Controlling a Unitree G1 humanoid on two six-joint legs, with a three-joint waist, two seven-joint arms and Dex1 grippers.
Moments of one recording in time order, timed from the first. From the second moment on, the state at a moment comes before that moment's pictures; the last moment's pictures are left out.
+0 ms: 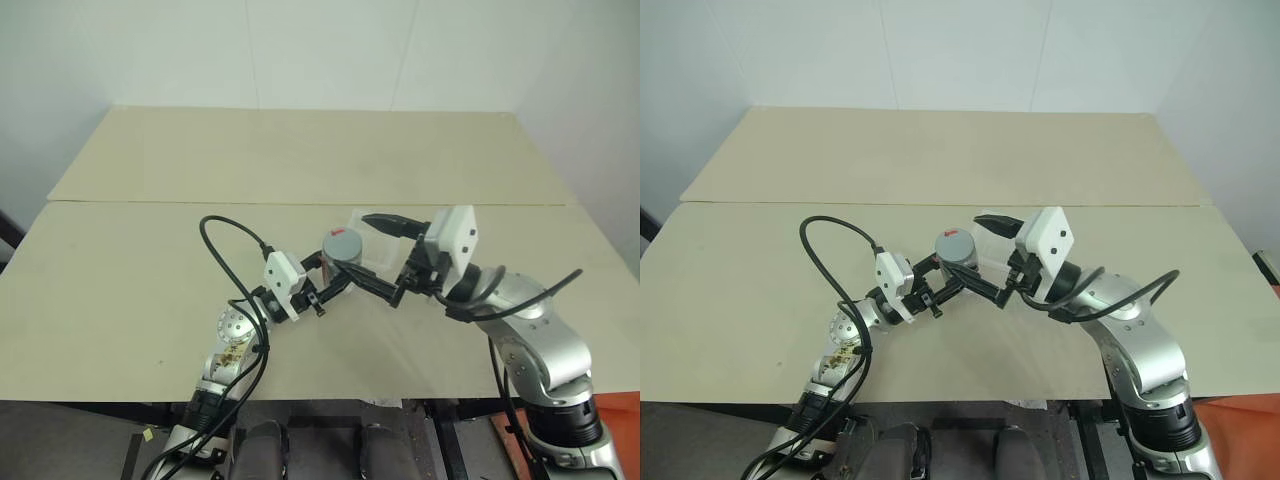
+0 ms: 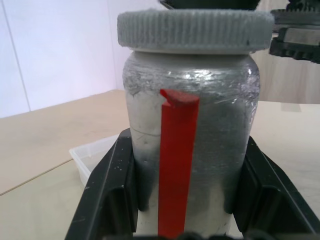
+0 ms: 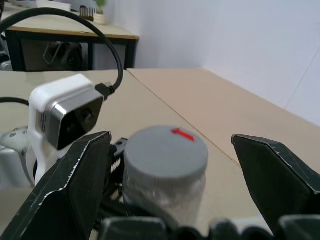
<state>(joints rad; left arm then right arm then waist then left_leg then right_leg) -0.30 0.12 -0.16 0.08 -0.25 -0.19 -0.76 -0.36 -0.48 0.08 -0.51 0.45 0.43 0.67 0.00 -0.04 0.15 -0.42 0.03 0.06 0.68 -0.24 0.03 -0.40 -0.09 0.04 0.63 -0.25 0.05</state>
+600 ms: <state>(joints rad) -0.30 0.12 -0.17 0.08 -0.25 -0.20 -0.75 -0.45 -0.41 0.14 -0.38 0.36 0.41 0.65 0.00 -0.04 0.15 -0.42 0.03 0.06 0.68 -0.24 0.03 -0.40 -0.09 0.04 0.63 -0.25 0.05</state>
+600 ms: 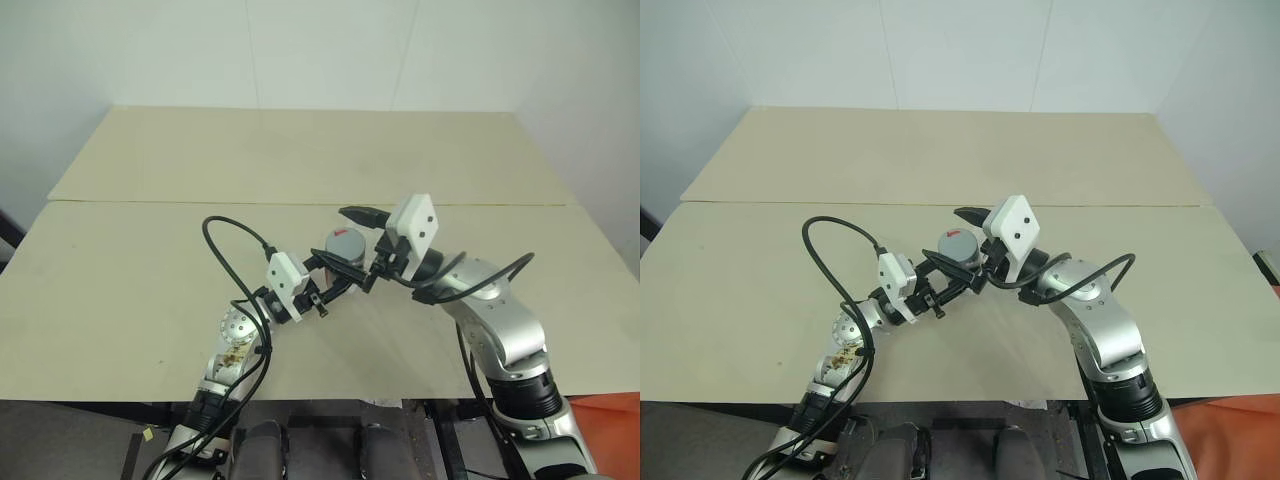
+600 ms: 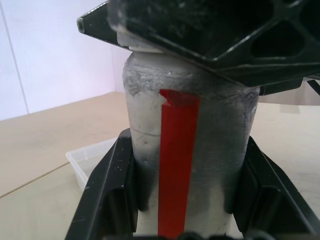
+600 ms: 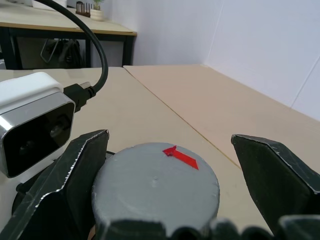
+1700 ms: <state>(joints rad) -0.30 0.13 -0.16 0.10 -0.26 -0.20 -0.76 -0.30 -0.56 0.01 -0.44 0.43 0.41 0.74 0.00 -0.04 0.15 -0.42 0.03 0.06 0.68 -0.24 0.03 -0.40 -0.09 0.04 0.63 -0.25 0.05</state>
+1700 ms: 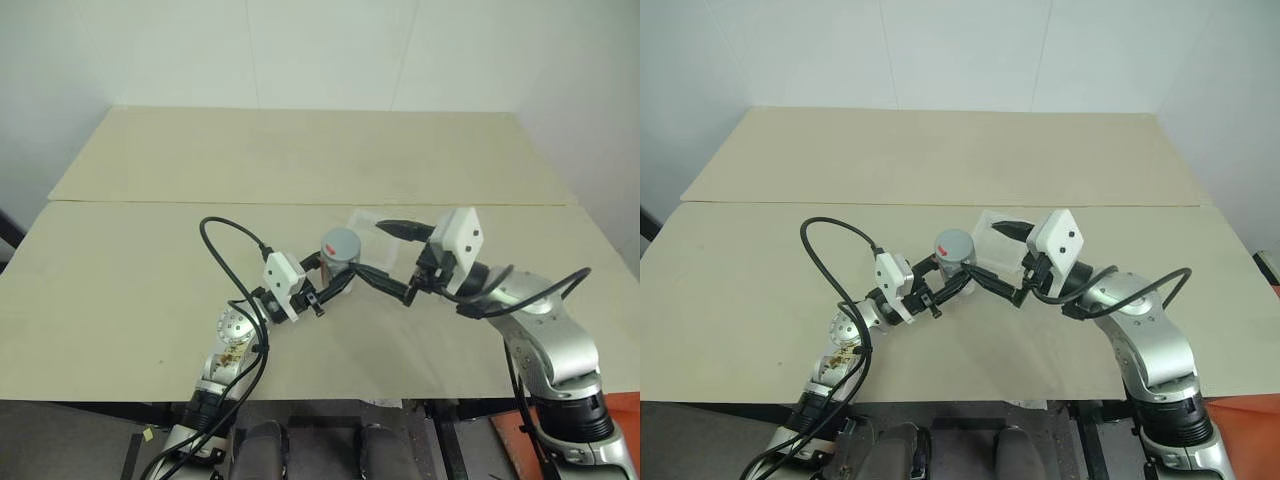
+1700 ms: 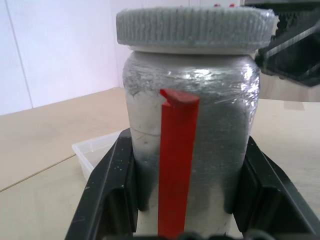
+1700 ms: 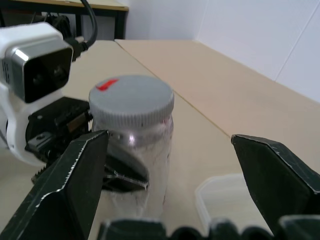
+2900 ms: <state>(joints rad) -0.28 0.13 -0.18 0.09 -0.25 -0.21 -0.76 -0.38 -0.47 0.11 -0.44 0.45 0.46 0.71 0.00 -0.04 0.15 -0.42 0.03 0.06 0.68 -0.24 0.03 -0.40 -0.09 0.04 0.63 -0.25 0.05</state>
